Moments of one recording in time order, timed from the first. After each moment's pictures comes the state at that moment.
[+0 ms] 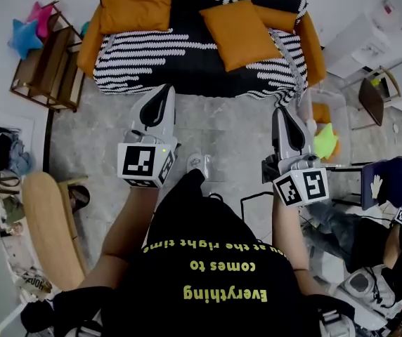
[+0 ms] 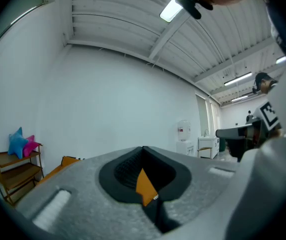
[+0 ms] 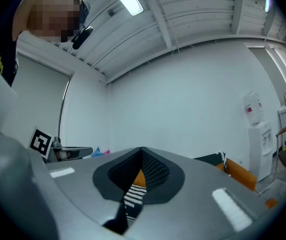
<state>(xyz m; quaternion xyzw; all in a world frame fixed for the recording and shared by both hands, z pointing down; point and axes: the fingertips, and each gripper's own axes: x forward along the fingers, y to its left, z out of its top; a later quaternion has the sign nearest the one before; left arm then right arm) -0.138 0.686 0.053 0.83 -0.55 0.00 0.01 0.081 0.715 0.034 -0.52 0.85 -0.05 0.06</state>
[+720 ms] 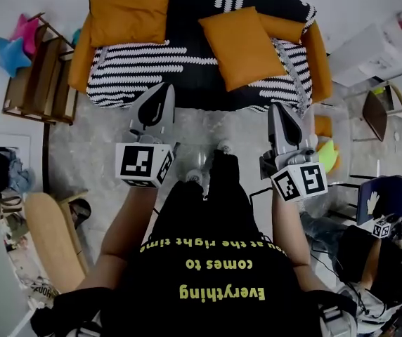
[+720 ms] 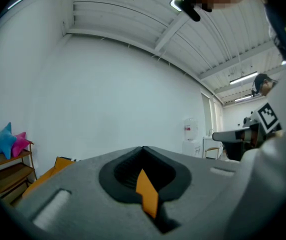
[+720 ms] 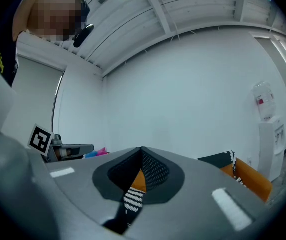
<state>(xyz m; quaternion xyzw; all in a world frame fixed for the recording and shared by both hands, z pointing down) -0.145 0.504 0.055 0.83 -0.55 0.00 0.02 0.064 0.526 0.041 -0.50 0.86 -0.06 0.04</state>
